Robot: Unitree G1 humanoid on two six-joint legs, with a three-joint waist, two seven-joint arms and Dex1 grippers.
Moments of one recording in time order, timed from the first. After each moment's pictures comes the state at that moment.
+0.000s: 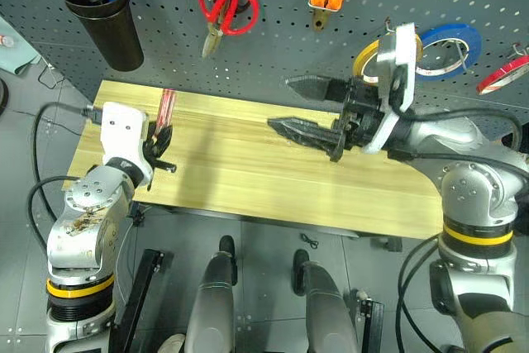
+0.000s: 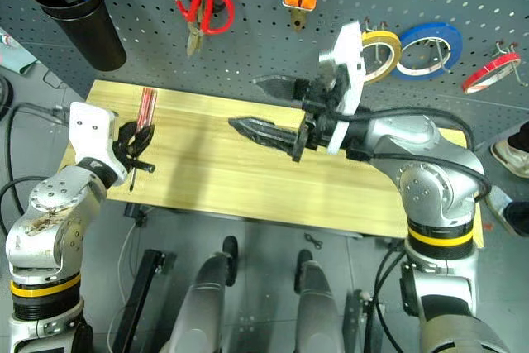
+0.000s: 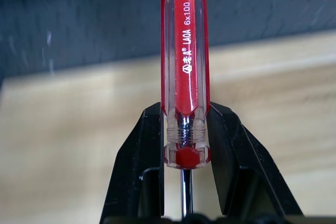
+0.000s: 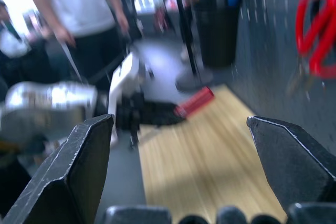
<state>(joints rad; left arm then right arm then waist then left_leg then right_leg) -0.45 0.51 0.22 -0.52 -0.22 0.77 -0.24 -0.87 -0.47 -0.10 -0.35 0.85 0.83 0.68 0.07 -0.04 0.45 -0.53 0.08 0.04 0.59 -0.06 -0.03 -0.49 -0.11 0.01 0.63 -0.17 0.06</state>
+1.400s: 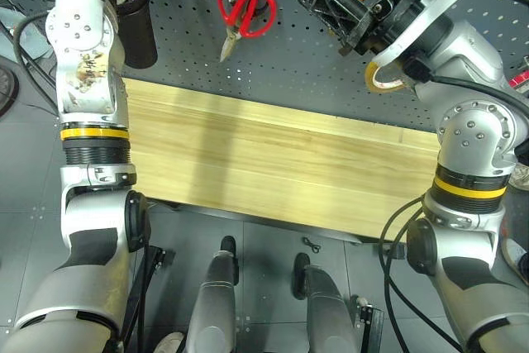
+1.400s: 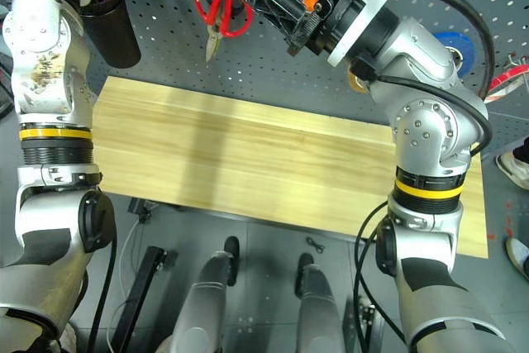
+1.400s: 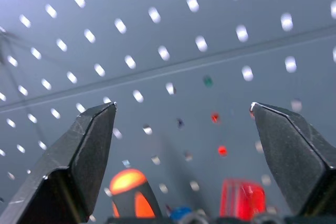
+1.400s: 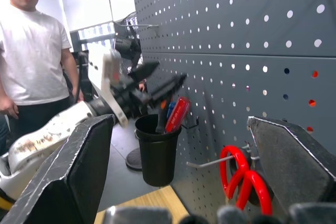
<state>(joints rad) -1.23 0.51 0.21 0.37 -0.04 0.05 -0.08 -1.07 -0.43 -0.15 -0.20 0.75 0.64 0.55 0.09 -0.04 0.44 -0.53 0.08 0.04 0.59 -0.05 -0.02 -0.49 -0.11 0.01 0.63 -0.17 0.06</state>
